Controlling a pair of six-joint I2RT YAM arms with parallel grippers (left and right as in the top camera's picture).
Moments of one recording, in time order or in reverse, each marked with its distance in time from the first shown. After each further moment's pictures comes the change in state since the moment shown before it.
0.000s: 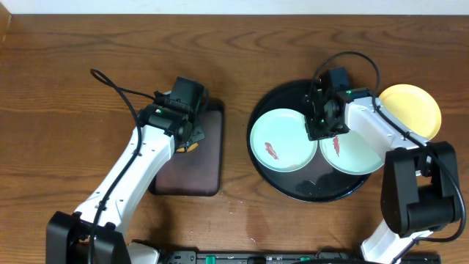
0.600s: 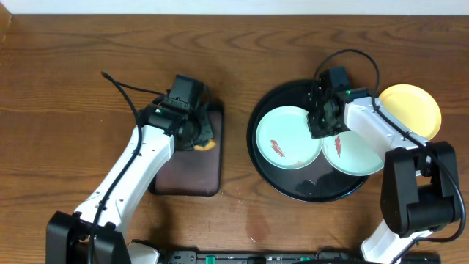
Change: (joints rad) left arm -0.002 0.000 -0.001 0.083 0.282 0.071; right arm 0.000 0.000 0.000 0.024 0.092 -0.008
